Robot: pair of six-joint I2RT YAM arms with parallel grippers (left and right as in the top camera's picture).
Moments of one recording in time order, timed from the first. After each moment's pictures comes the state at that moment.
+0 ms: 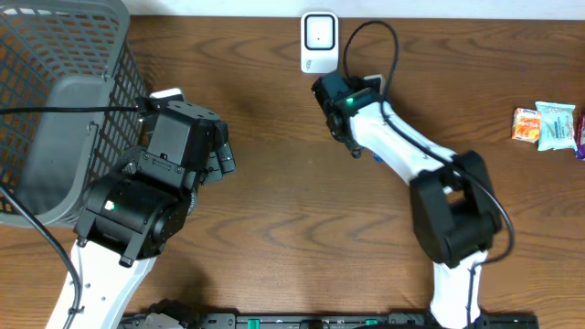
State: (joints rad) left arm -0.43 1.16 1.41 -1.20 -0.40 -0.56; right arm 0.49 2.11 1.54 -0.87 0.77 0.49
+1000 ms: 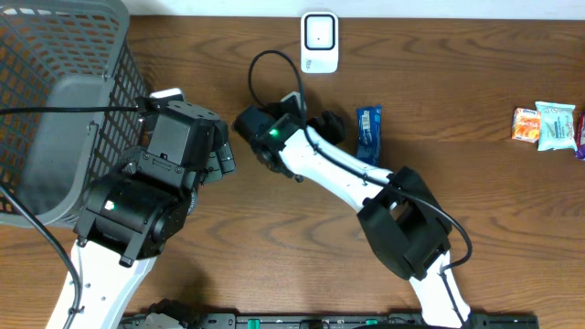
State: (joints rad) left arm -0.43 1.16 1.41 -1.20 -0.40 -0.56; right arm 0.80 2.20 1.73 -1.00 0.82 0.39
